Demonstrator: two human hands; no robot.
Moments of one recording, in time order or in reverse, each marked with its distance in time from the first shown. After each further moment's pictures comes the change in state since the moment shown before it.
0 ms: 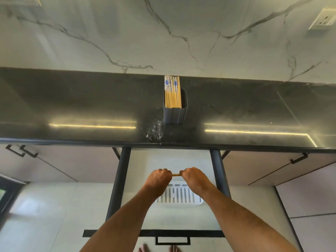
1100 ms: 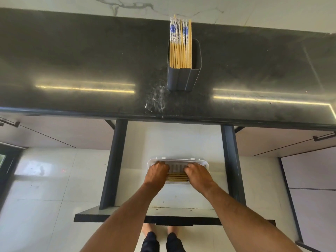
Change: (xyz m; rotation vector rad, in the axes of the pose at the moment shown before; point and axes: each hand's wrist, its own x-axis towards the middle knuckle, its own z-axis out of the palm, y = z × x) left_hand 0.005 -0.006 0.112 -0.370 -0.130 -0.232; right_hand 0.004 0.011 0.114 0.080 -0.152 0.013
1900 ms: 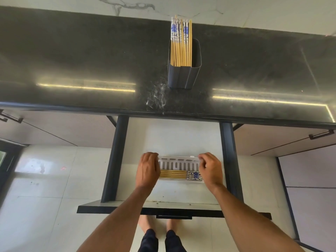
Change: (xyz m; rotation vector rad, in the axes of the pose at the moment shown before) left_hand -0.036 -0.014 -0.006 -0.315 0.537 -0.095; right_hand -0.028 0.015 -0.002 0.565 0.635 0.293
